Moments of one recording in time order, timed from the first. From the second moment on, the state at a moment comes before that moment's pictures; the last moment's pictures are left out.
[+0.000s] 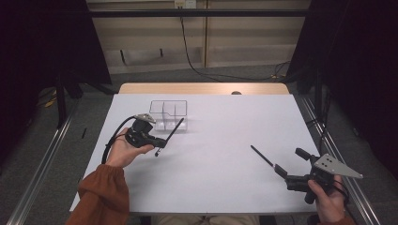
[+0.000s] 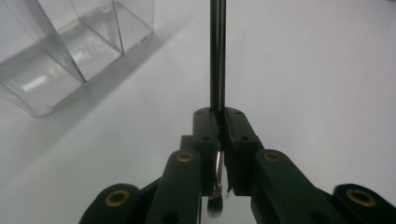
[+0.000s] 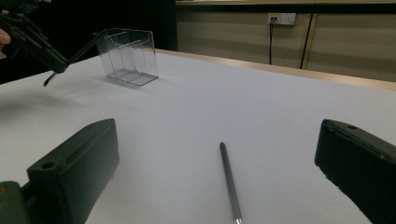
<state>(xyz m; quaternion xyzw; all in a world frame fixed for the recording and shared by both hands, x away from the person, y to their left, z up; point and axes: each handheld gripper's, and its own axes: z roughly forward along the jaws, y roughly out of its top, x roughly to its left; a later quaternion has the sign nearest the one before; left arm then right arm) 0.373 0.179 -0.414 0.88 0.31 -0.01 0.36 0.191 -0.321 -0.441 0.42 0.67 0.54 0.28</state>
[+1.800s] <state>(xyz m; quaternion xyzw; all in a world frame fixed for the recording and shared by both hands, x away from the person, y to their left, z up) 0.336 0.141 -0.392 0.82 0.23 0.03 0.51 0.190 -0.321 -0.441 0.43 0.67 0.54 0.28</state>
